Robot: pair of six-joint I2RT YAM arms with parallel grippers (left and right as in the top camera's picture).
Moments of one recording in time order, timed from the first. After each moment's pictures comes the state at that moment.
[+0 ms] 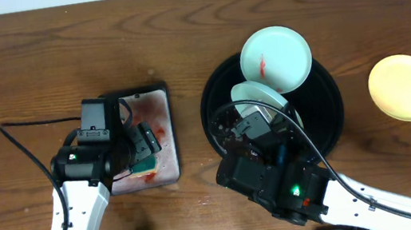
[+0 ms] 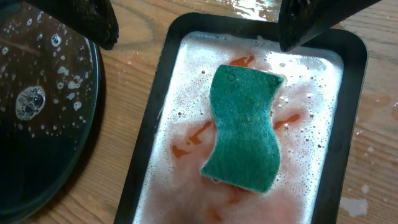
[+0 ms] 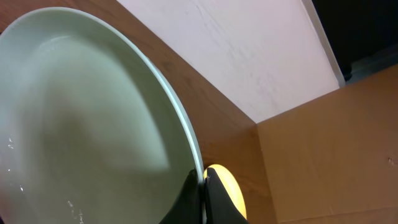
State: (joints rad) left arm -0.13 1.15 0.95 -0.98 0.08 -0.49; right arm 1.11 1.28 0.95 -0.81 1.27 0.24
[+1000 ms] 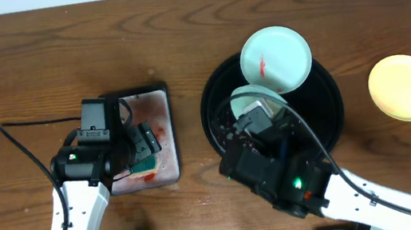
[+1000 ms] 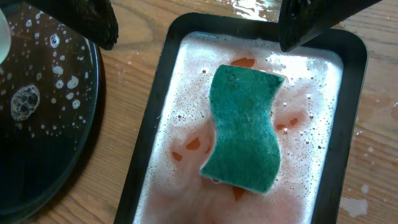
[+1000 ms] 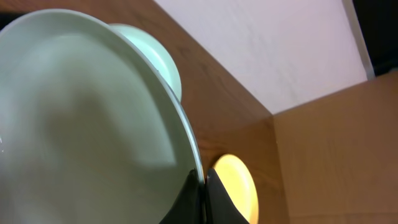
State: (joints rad) left arm -0.13 1.15 0.95 -0.98 0.08 -0.49; right arm 1.05 1.28 0.95 -0.81 1.15 0.21
